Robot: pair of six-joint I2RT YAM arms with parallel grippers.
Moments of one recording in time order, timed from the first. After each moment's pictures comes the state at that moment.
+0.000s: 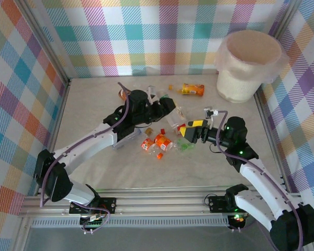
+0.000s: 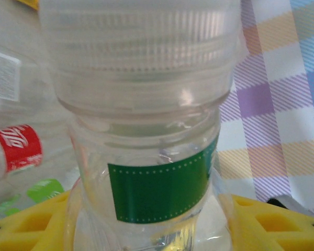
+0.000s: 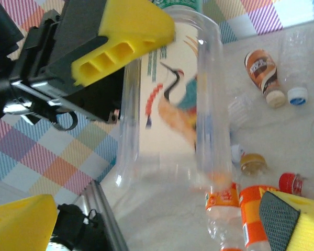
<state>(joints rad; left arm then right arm) -0.74 1.47 1.26 -0.14 0.23 -1.06 0.36 0.89 0.58 0.16 -0.74 0.56</state>
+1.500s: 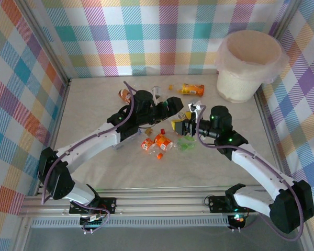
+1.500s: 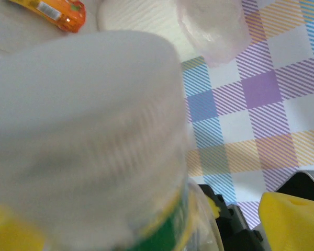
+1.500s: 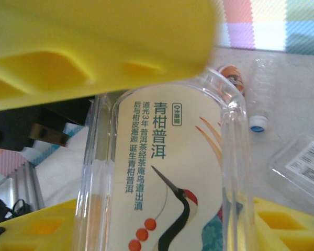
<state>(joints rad) -0.77 1.47 1.28 -0.17 0.17 -1.00 0.49 1.08 0.78 0.02 -0.53 0.24</state>
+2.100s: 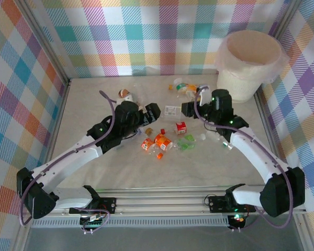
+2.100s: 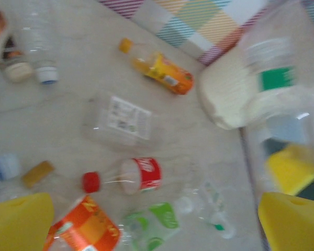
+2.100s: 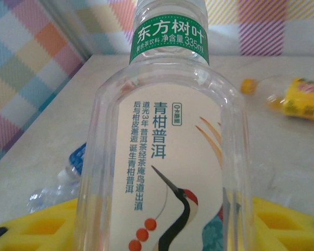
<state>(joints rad) -0.77 1.22 1.12 -0.42 -0.26 -0.93 0.35 1.27 1.03 -0.18 -0.31 0.24</state>
